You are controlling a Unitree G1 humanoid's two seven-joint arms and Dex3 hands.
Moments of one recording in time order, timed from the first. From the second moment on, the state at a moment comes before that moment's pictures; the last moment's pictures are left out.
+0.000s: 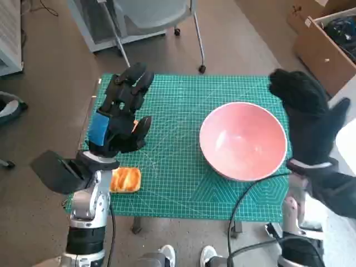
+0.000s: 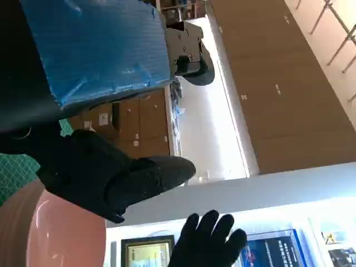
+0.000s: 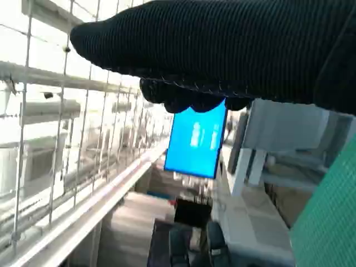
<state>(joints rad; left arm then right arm) -0.37 0.14 0.10 0.01 -0.32 -0.14 -0.35 -0.43 -0.15 -0.18 0.11 0.34 -0.37 0.35</state>
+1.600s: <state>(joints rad) -0.37 0.15 0.10 0.01 -0.32 -0.15 -0.36 -0.44 -0.15 -0.16 0.16 0.35 -0.36 0.41</state>
